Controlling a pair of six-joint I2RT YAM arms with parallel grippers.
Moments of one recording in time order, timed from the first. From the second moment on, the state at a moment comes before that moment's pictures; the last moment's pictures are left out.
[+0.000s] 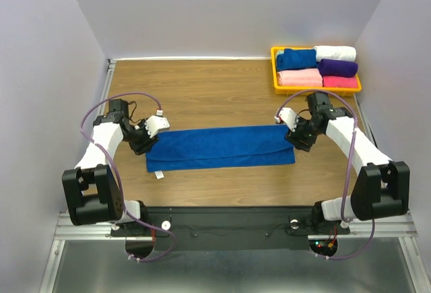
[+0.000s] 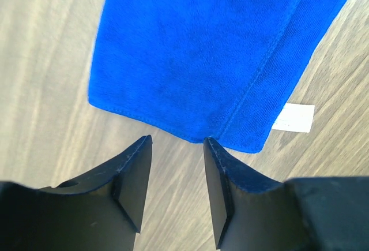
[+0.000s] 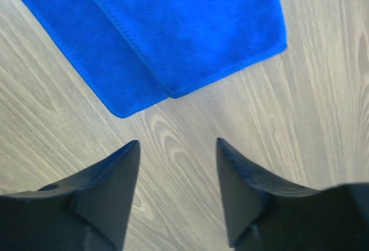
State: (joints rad) left arm 0.12 1.37 0.92 -0.84 0.46 1.19; right arm 0.09 1.38 1.01 -0.85 -0.28 -1.00
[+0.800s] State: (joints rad) left arm 0.12 1.40 0.93 -0.88 0.44 1.30; right arm 0.26 1.59 0.99 -0.75 -0.16 -1.01
